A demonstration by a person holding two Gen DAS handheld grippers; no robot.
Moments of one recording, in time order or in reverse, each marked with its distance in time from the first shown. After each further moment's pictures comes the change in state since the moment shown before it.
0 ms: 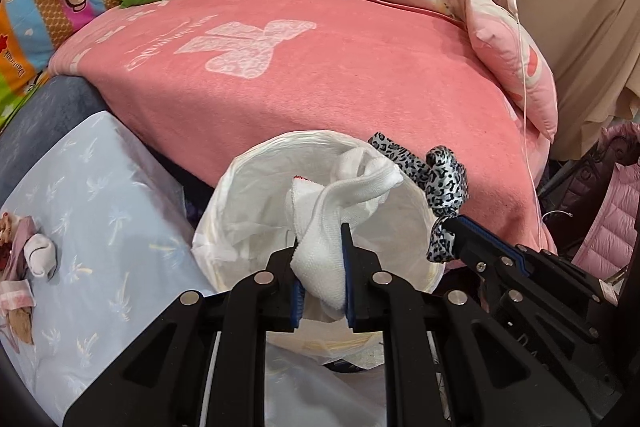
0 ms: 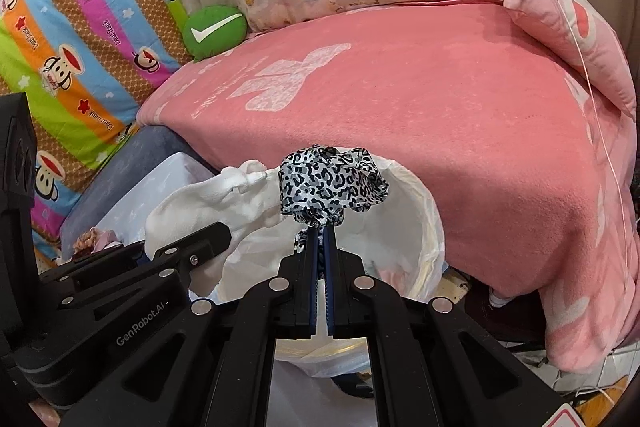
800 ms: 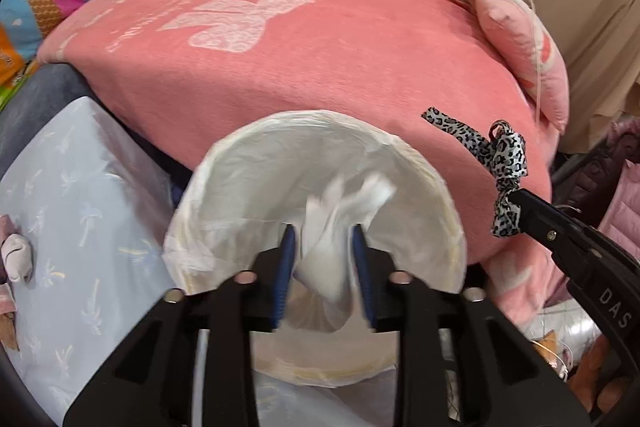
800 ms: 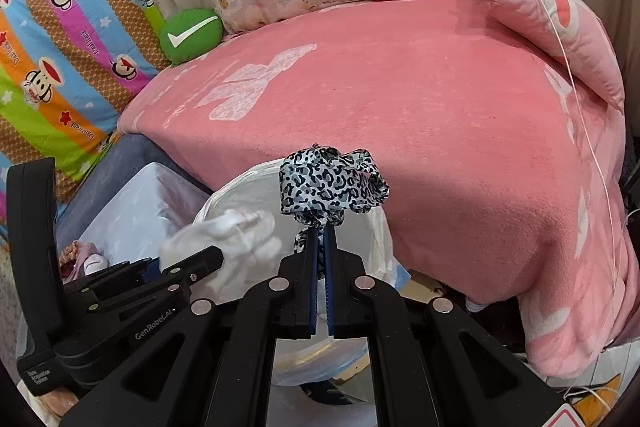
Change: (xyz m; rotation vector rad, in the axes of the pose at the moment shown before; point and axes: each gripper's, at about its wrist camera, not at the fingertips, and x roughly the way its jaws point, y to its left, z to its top) left arm 0.041 0.005 -0.002 -0.021 0.049 0.015; right arm 0.015 -0.031 0.013 0.026 0.030 -0.037
